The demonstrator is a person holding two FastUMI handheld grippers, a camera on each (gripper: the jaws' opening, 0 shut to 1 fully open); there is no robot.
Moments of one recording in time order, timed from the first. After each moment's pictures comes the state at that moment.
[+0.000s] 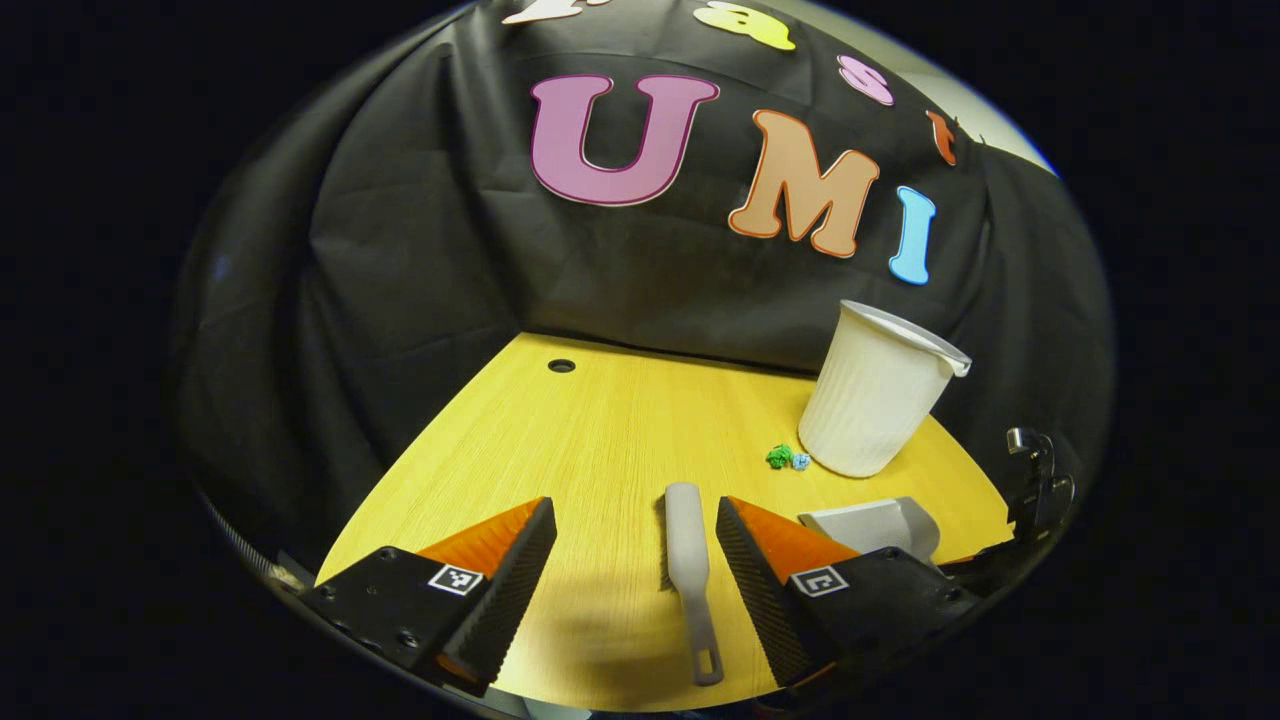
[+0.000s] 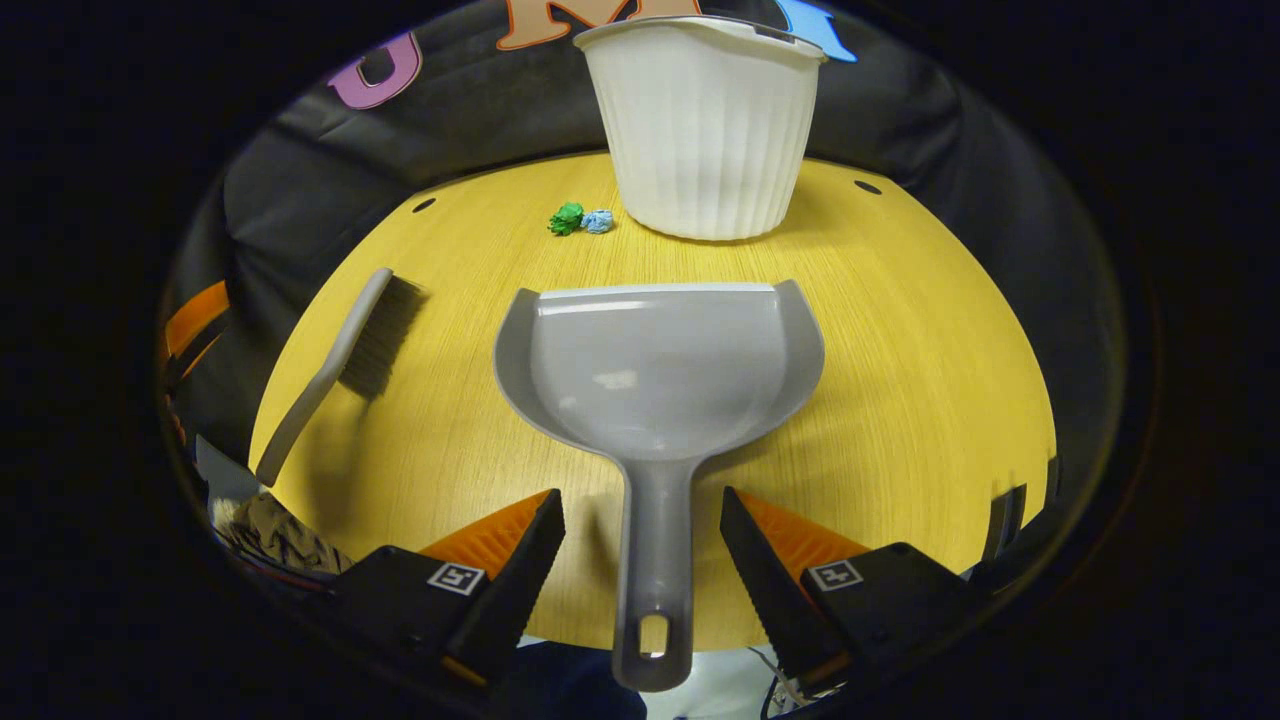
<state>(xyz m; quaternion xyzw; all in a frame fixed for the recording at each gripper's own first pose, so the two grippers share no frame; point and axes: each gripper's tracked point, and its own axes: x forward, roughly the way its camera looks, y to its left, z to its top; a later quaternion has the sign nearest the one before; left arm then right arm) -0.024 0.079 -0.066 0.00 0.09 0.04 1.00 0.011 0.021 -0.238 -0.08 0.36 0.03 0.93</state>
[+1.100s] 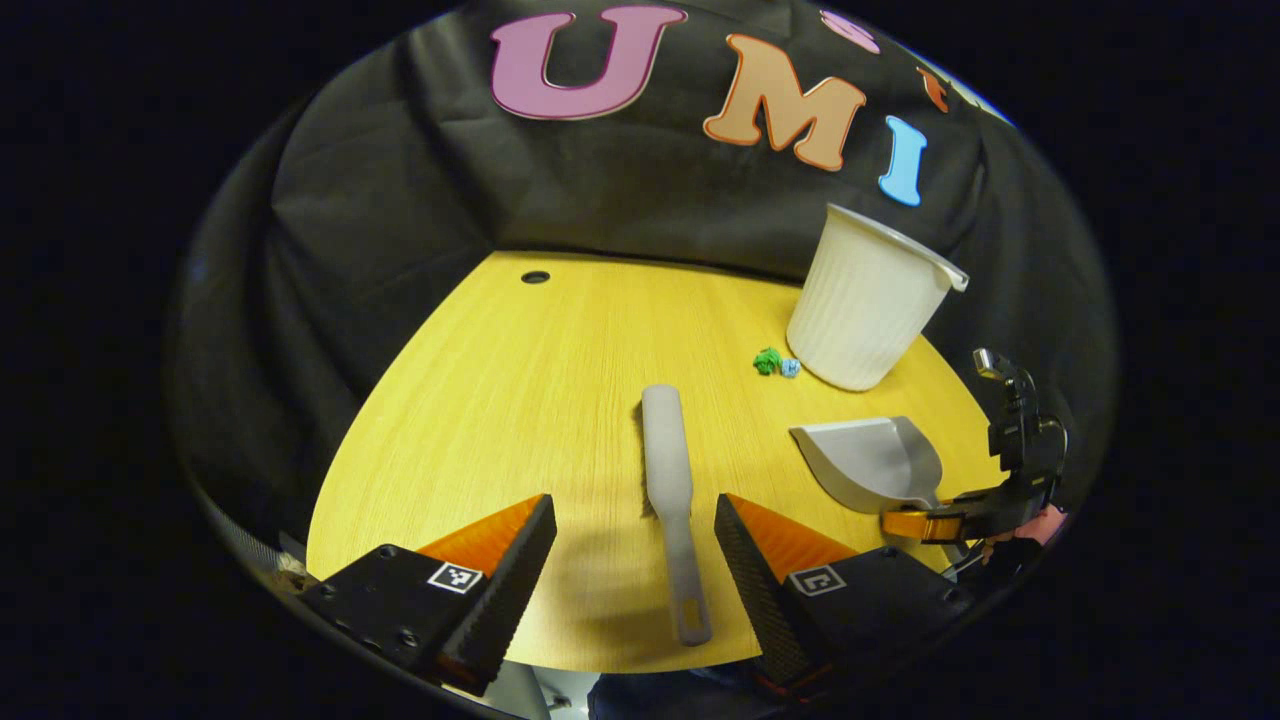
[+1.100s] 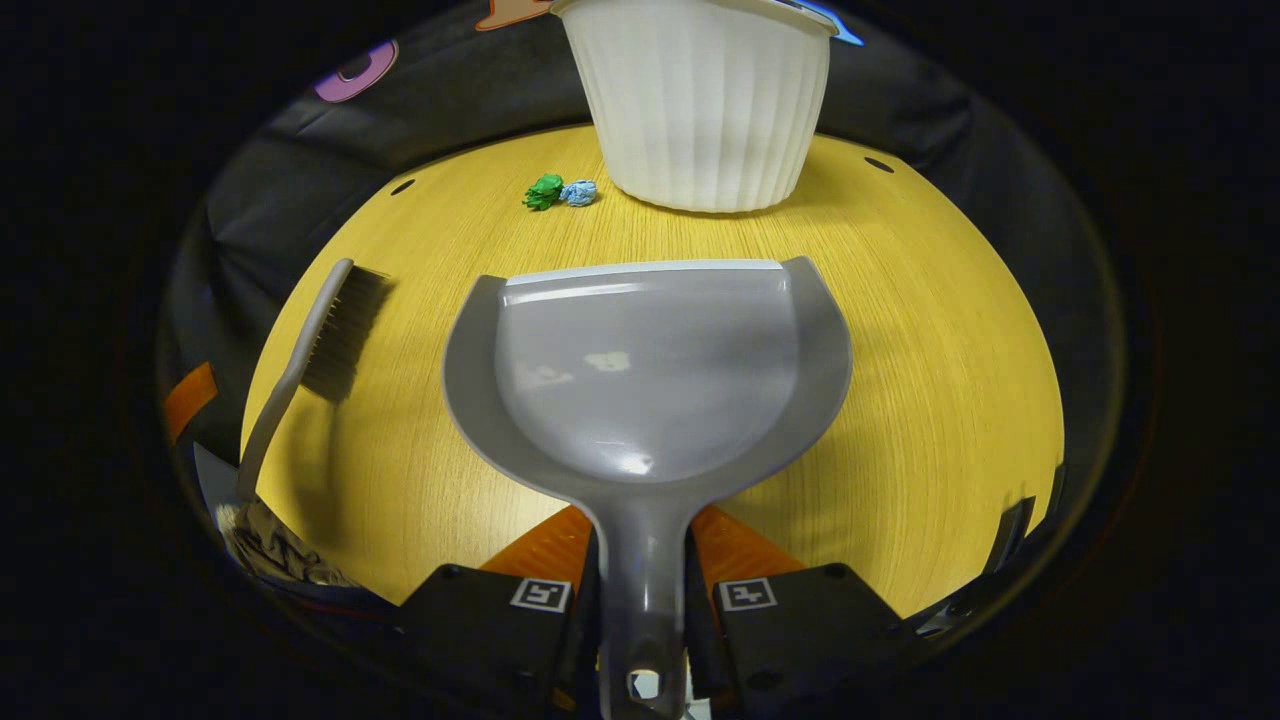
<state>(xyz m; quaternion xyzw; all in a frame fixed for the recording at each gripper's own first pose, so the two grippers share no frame) -0.030 0.052 -0.136 0.01 0.24 0.01 0.97 0.032 0.014 -0.253 -0.08 0.39 0.03 0.91</state>
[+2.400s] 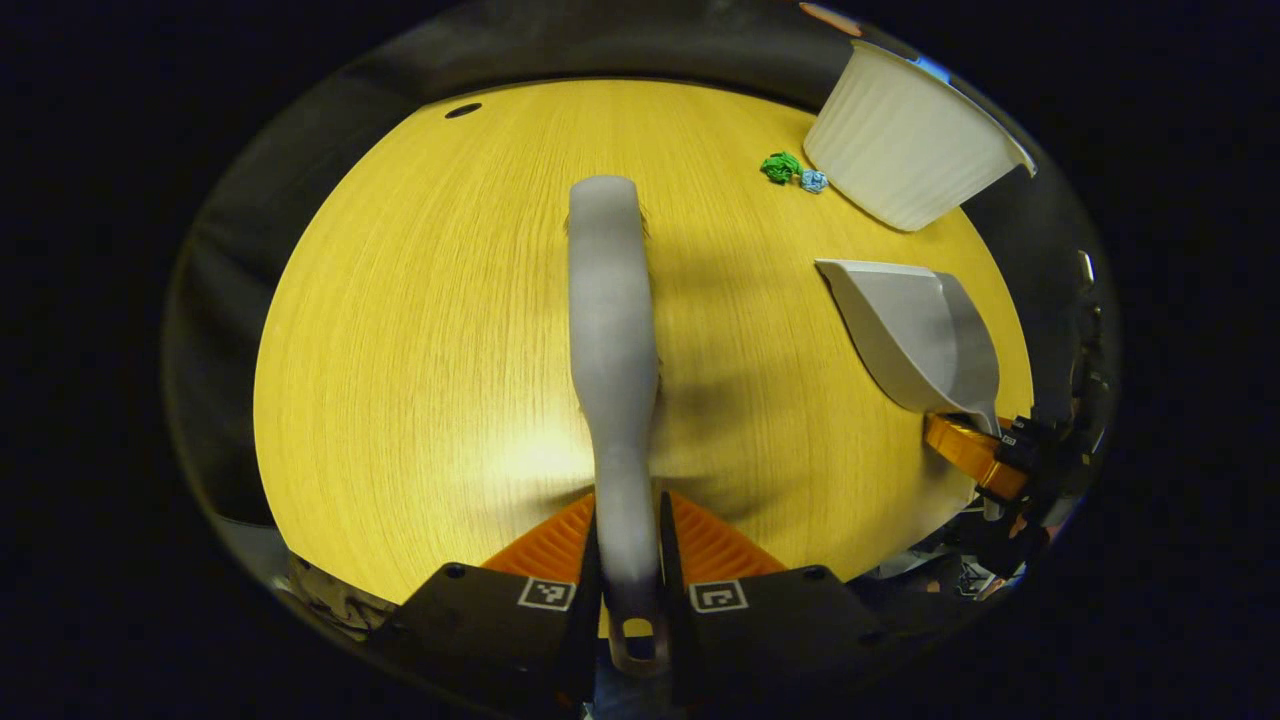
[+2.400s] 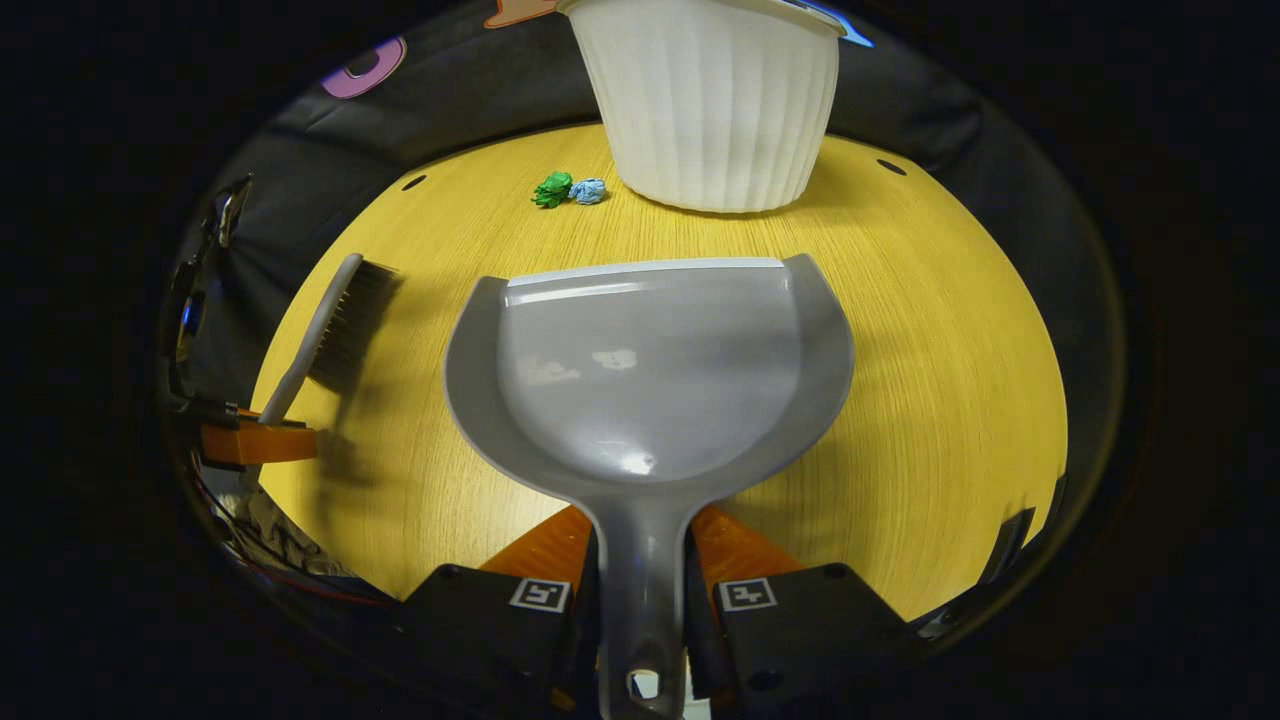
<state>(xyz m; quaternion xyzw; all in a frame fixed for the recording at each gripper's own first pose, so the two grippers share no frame) -0.024 0.030 -0.232 0.02 0.50 0.01 0.87 0.033 0.013 -0.252 -0.09 0.40 0.05 0.91</state>
